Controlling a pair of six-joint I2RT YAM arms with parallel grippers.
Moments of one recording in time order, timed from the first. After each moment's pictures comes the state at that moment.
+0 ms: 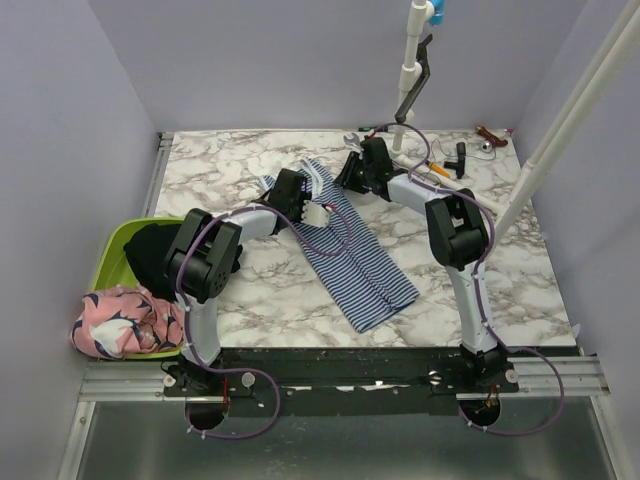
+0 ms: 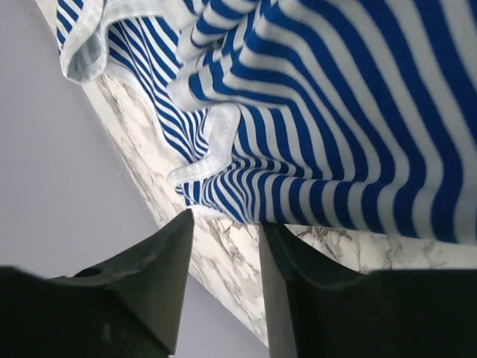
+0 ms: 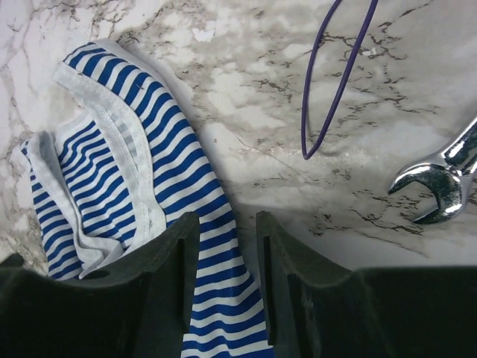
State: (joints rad) left arm -0.45 1.96 1.20 -0.02 -0.15 1.41; right arm 0.41 2.38 1.78 -0.05 -0.12 0.65
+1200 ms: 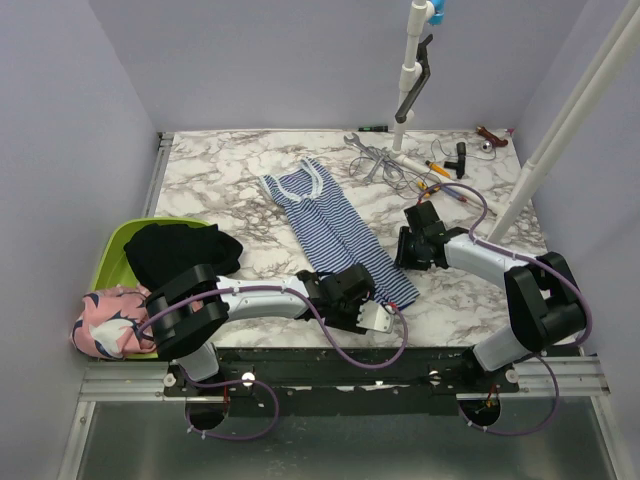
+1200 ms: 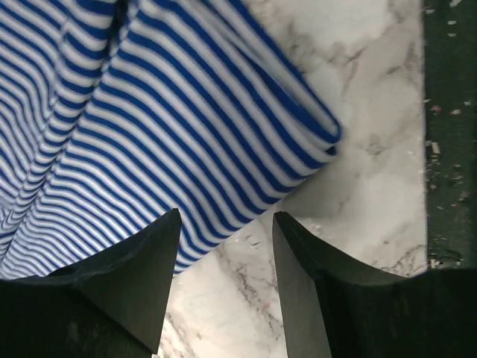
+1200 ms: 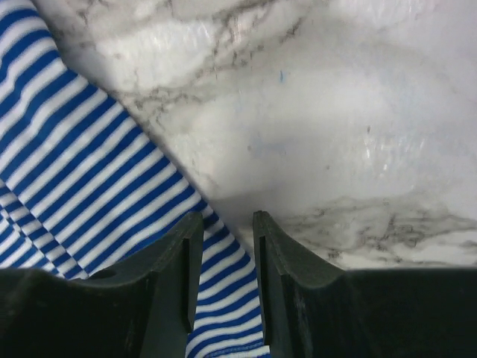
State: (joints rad) left arm -1.13 1.63 0.91 -0.32 0.07 0.70; right arm 0.40 1.56 0.82 -0.33 0.05 0.51
